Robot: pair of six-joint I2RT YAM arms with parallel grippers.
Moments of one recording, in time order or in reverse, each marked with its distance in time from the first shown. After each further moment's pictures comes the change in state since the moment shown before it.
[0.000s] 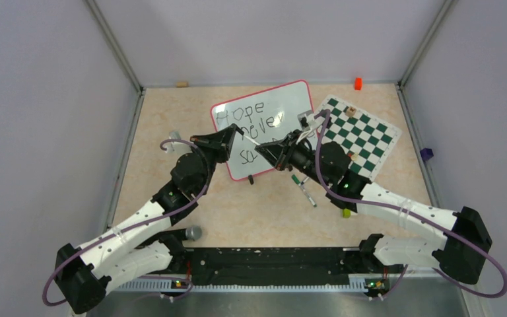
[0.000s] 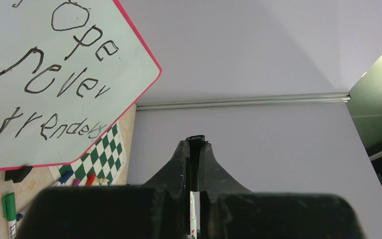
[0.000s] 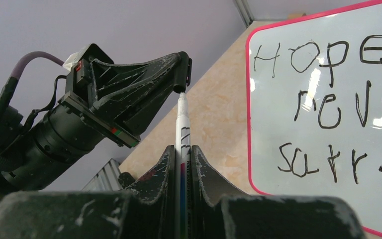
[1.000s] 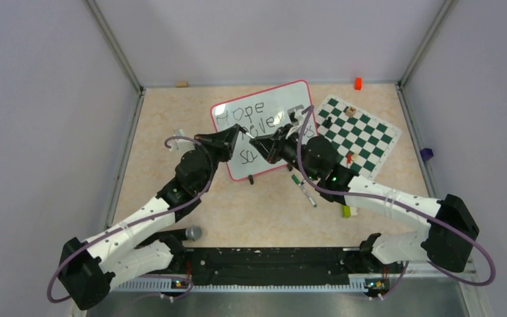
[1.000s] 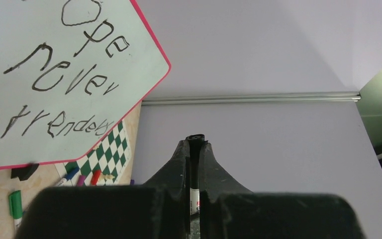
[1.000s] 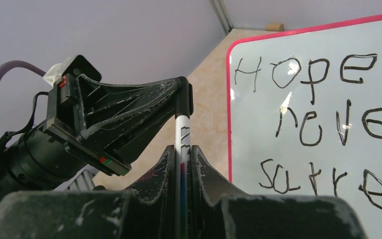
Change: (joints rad) left arm 0.021 0.042 -0.010 0.023 0.066 -0.025; right arm 0.000 0.113 0.071 0.024 0.050 -0.066
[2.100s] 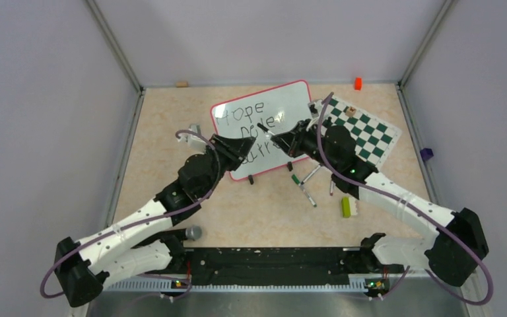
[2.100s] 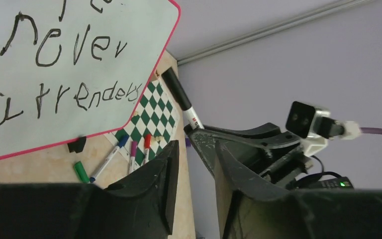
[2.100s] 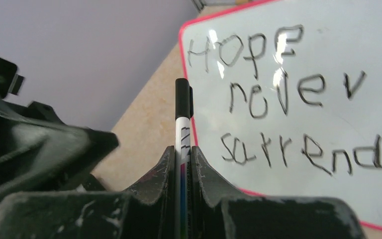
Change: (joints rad) left arm -0.129 0.023 0.054 -0.064 -0.011 0.315; right arm -0.182 -0.033 0.008 -0.142 -0.162 0.038
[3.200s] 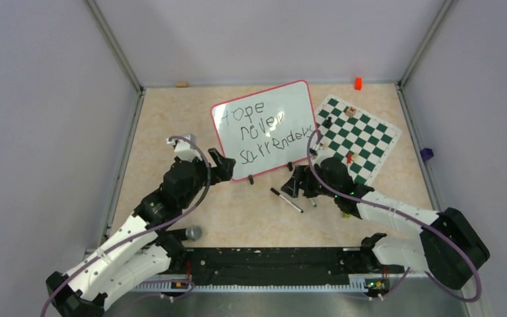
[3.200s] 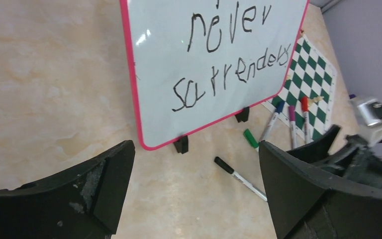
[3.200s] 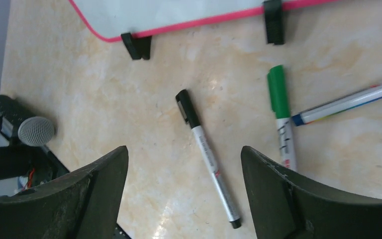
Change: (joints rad) left arm 0.192 -0.231 -0.040 -0.497 0.188 0.530; right arm -0.078 -0.007 -0.435 -0.106 -0.109 0.087
